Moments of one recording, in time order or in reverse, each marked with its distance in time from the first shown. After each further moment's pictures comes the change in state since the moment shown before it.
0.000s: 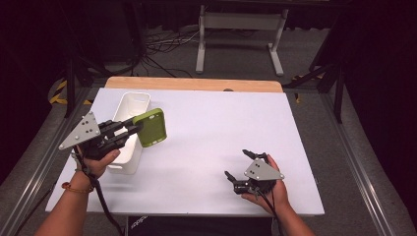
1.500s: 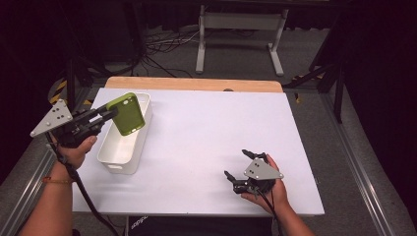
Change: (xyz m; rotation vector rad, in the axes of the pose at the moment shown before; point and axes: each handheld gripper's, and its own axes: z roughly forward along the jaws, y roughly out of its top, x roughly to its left) left arm 0.053 -0.005 -0.034 -0.002 0.118 -0.043; right arm 0.000 -0.001 0.002 0.002 0.006 0.005
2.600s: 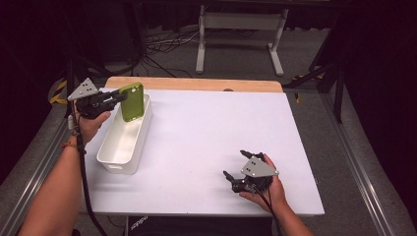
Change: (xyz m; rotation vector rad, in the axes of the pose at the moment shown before) left arm 0.089 -0.047 0.082 0.188 0.022 -0.052; right arm -0.001 -0.006 0.011 0.048 0.013 0.010
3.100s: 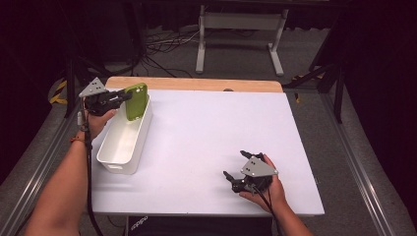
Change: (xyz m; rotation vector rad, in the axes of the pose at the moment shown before) left arm 0.014 -0.013 0.027 0.037 -0.003 0.014; right arm 0.000 -0.002 0.002 0.014 0.000 0.006
